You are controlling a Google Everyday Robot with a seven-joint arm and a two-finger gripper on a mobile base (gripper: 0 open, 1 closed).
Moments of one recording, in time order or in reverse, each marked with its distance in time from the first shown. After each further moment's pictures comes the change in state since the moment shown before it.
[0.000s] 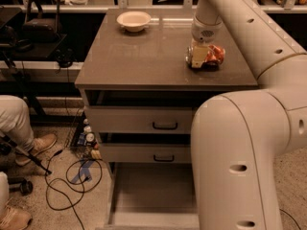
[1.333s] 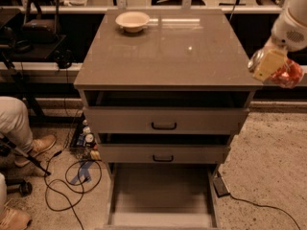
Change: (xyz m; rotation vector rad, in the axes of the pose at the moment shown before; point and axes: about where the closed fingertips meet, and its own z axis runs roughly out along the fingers) arm 0.141 0.116 -0.108 0.039 -0.076 0.395
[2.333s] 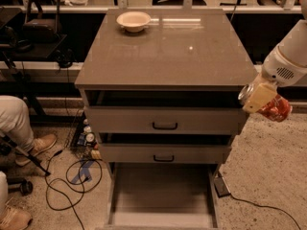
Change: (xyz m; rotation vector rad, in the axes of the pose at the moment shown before) arm 0.030 0.073 0.050 -0.147 -0.017 0.059
